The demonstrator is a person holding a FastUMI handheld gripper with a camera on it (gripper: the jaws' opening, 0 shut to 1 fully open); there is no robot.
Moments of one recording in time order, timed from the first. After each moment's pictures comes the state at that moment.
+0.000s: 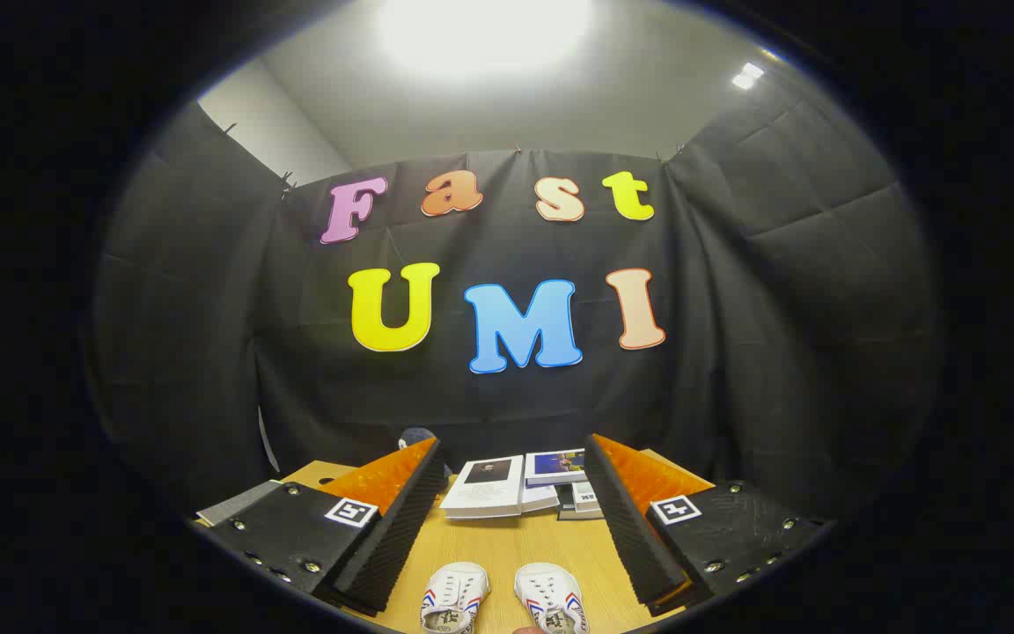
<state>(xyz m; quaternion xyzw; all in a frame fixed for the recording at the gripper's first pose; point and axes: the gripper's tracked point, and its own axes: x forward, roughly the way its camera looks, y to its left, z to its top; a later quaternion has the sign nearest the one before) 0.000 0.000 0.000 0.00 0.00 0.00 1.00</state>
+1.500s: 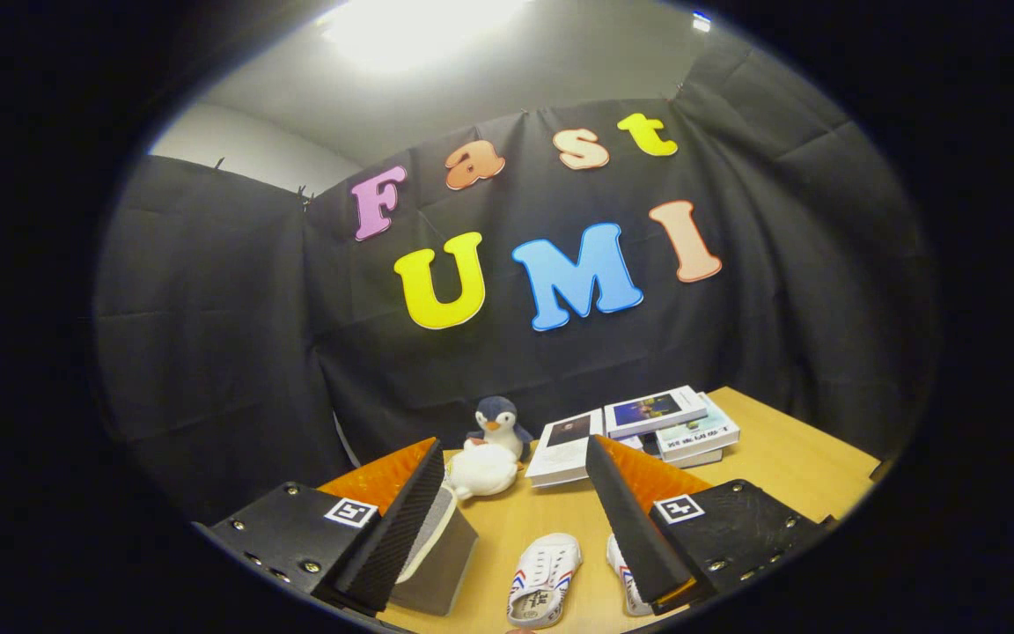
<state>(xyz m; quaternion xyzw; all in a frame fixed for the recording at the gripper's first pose) -0.007 0.062 -0.045 0.11 0.08 0.10 0.99</state>
